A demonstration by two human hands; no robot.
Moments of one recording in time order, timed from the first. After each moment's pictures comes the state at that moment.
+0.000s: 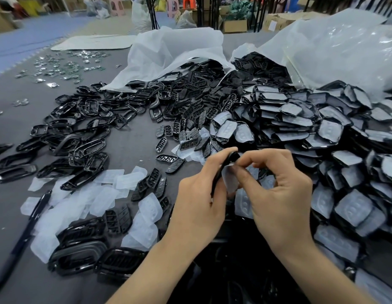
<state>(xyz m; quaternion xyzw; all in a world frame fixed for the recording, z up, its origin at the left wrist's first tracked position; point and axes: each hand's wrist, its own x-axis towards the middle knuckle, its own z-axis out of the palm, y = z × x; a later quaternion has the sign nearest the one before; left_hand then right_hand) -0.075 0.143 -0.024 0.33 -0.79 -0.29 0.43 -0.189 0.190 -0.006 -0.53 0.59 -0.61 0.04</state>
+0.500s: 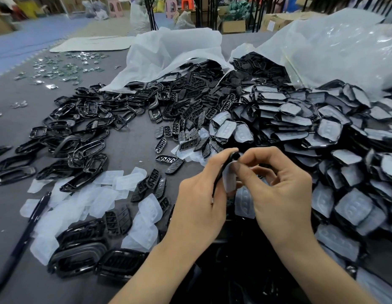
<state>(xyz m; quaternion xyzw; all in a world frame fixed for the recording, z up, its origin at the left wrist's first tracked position) -0.077 0.145 -0.019 0.33 -0.80 -0.25 0.44 -0.189 0.188 -0.008 -0.46 0.57 -0.66 0.19</state>
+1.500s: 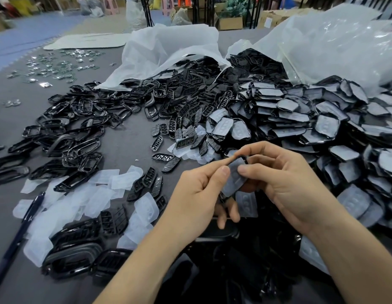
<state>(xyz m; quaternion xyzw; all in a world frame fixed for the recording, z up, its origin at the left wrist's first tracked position) -0.073 0.143 -0.011 0.25 -0.61 -0.66 0.36 -0.223 0.187 0.008 -0.41 0.51 -0.58 0.48</state>
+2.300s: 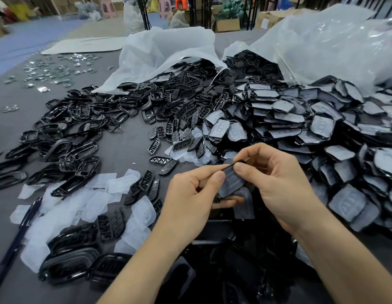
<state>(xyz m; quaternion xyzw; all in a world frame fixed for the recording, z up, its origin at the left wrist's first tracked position) -0.077 0.144 -0.015 0.31 -0.59 -0.65 0.38 -0.218 0.183 0.000 -0.45 0.58 -0.57 0.37</state>
